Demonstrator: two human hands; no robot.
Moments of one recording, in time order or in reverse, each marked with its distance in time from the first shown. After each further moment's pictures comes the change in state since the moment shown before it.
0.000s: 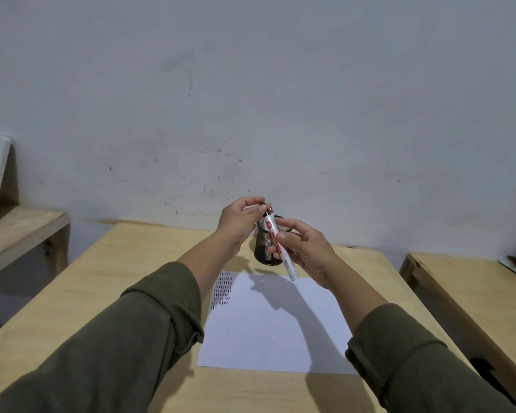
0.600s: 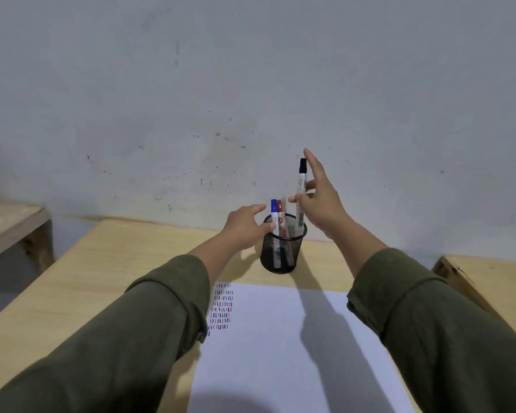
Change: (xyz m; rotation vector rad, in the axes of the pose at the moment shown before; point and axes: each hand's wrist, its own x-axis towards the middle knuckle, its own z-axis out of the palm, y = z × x) left_hand 0.082 -0.042 -0.004 0.855 -0.098 0.021; right_hand 0.125 -0.017 -0.026 -0.675 0.255 -0.219
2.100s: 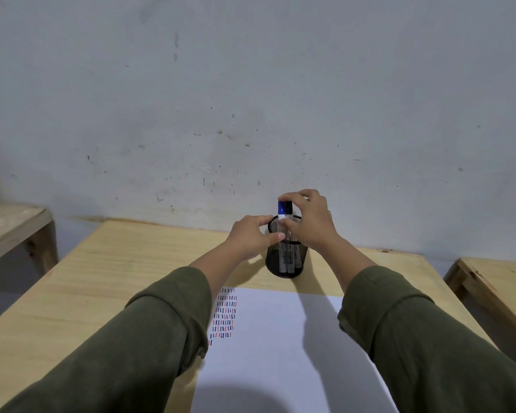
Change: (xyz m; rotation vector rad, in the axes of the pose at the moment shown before) left_hand 0.010 -0.016 0.015 -0.118 -0.052 -0.043; right_hand 0.008 0.045 0.033 -0.464 -0.040 -0.083
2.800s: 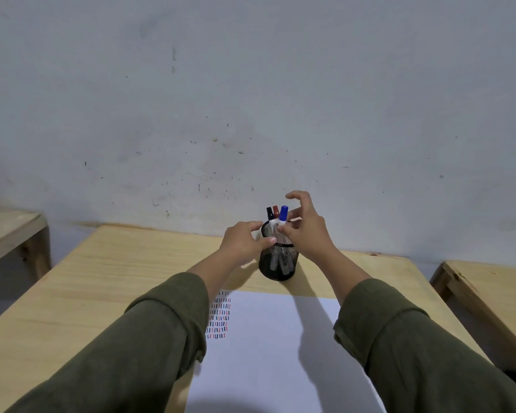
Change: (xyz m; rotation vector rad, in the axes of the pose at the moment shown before) left_hand -0.008 0.002 0.002 0.004 0.064 0.010; right_hand -0.025 -0.011 -0.015 0.431 0.001 0.072
